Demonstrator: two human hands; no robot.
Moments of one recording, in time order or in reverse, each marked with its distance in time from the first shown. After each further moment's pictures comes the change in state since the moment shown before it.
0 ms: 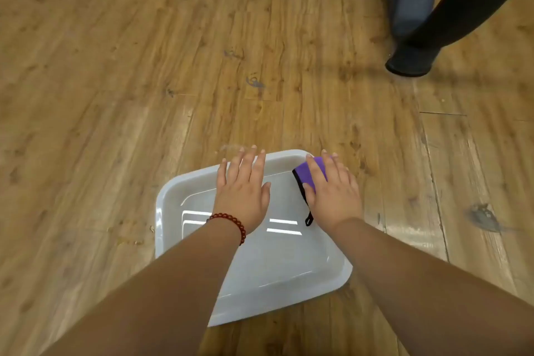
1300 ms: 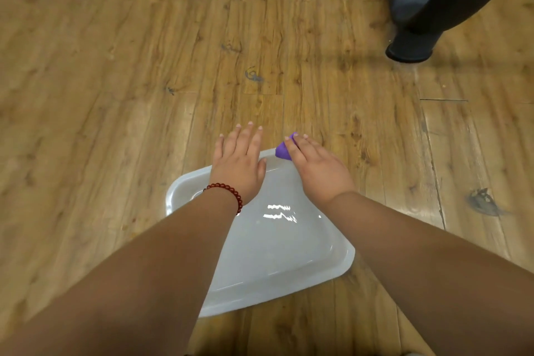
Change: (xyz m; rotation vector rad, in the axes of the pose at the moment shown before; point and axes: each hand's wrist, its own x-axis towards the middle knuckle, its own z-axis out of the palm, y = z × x) left_hand 0.039 -0.012 -0.037 0.079 -0.185 0.009; right_hand 0.026 -0.029 -0.049 -0.018 -0.194 -0.247
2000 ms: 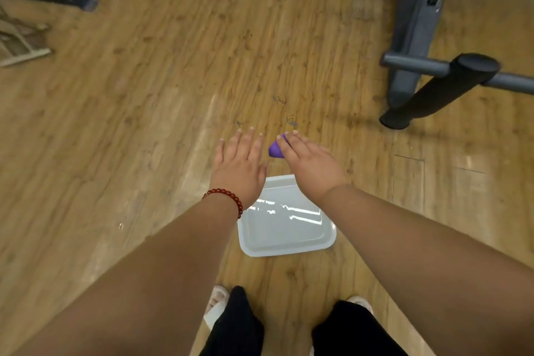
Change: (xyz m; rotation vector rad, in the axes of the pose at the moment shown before) left_hand -0.107 -0.033 -0.392 0.028 0.033 -0.138; right_hand -0.050 -0.188 -0.376 -0.149 -0.126 -0.225
